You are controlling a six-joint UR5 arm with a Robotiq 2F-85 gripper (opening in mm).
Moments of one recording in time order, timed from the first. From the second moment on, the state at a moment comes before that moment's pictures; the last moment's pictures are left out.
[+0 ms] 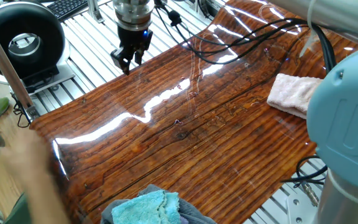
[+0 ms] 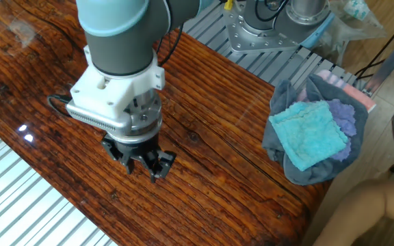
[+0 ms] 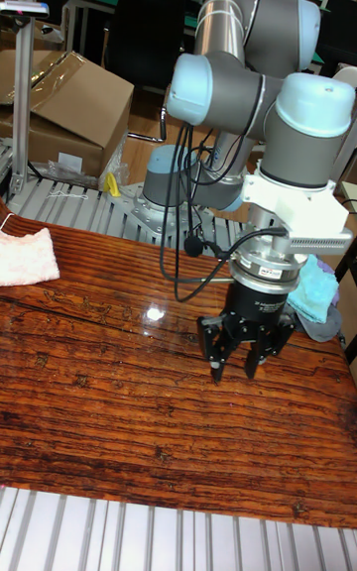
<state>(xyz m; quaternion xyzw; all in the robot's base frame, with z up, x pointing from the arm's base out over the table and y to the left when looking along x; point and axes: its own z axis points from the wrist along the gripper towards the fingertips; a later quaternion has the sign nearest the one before) 0.655 0.109 0.135 -0.15 0.99 0.03 0.07</state>
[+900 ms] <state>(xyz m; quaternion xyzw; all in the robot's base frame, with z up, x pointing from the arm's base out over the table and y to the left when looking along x) 0.640 0.107 0.135 -0.18 0.98 0.05 0.05</state>
